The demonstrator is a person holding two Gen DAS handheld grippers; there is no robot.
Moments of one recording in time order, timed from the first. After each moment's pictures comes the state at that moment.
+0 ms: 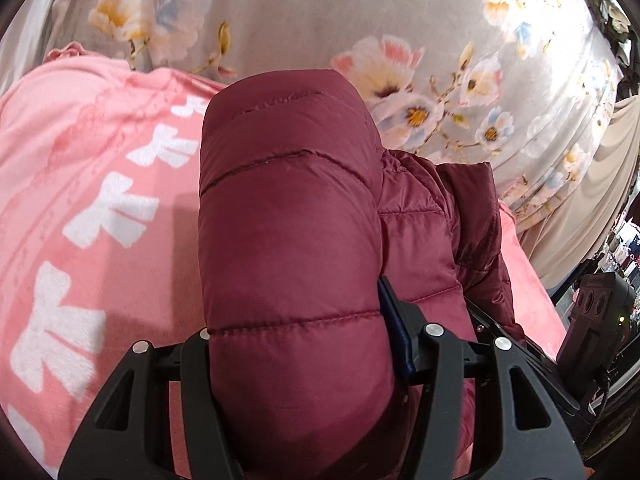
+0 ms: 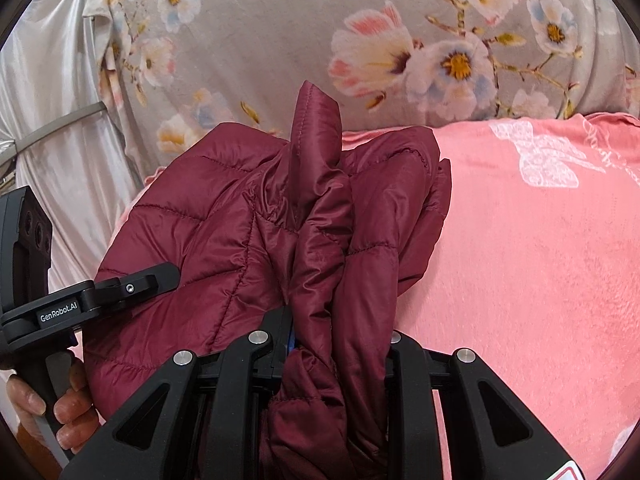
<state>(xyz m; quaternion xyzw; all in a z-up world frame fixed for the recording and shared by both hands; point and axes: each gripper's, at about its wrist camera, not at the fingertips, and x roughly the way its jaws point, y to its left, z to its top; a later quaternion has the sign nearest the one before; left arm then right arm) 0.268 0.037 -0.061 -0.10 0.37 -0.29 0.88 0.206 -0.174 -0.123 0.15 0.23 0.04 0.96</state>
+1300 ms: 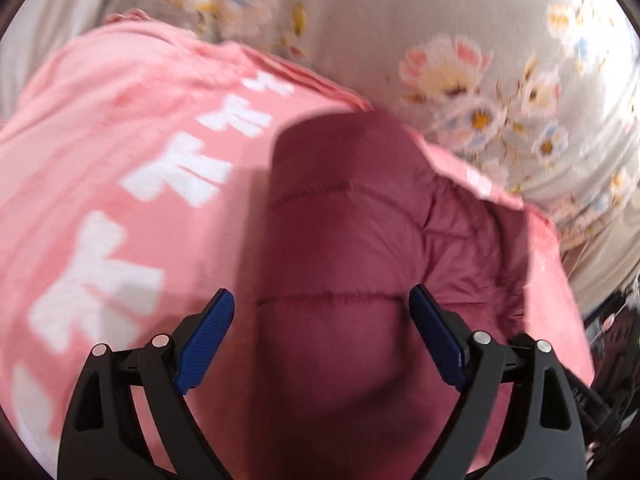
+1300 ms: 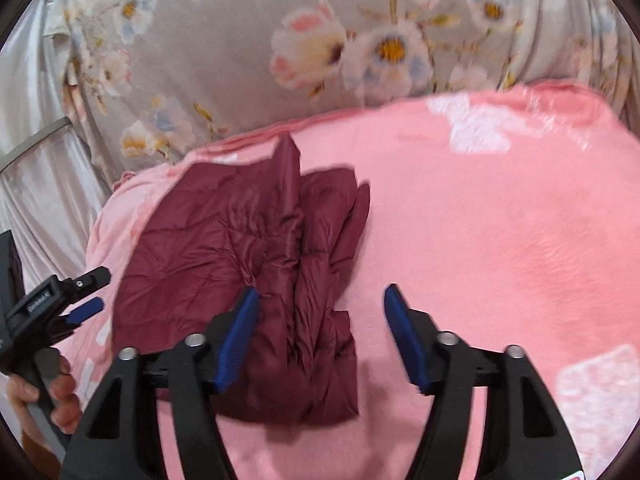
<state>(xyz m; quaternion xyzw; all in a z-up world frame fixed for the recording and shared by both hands) 0.261 0.079 -0.072 -0.12 0.39 -0.19 0.89 0.135 -0.206 -0.105 0.17 0.26 -0.03 0.95</state>
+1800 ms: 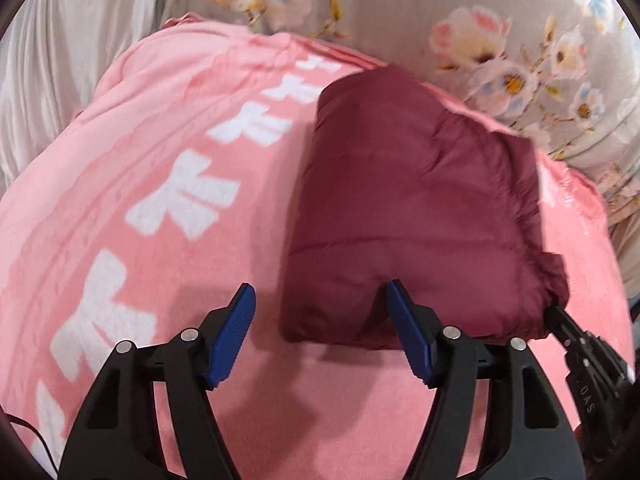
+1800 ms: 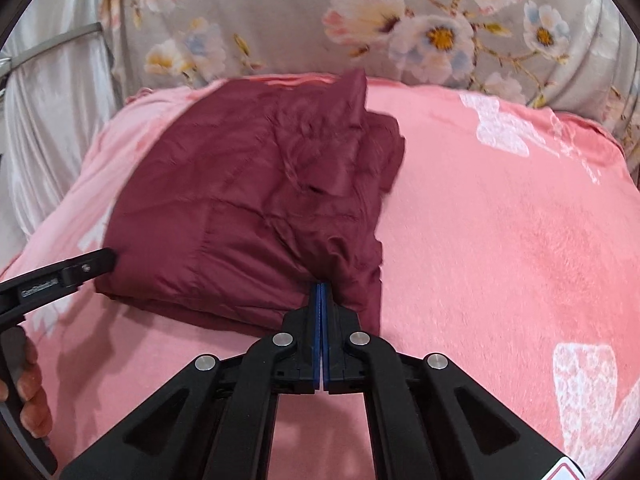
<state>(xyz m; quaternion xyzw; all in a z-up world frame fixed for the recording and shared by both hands) 0.181 0.067 -0.078 -0.04 0.43 -0.08 0.90 0.134 -0.163 -0.138 0.06 0.34 -0.02 0.94</state>
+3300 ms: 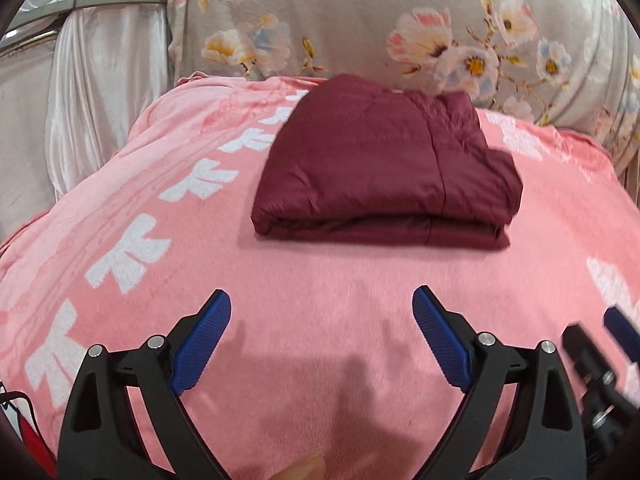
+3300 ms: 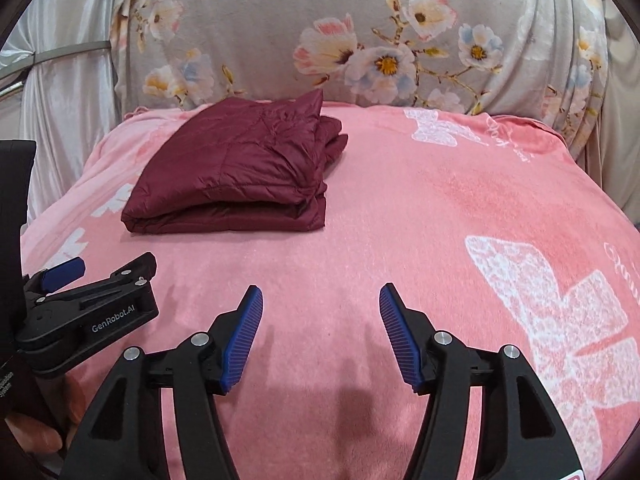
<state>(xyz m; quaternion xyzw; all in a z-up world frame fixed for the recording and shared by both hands) 0.048 0.013 -0.096 0.04 0.34 -0.04 0.94 -0.012 -0.150 -0.150 0.05 0.28 -0.08 0.96</state>
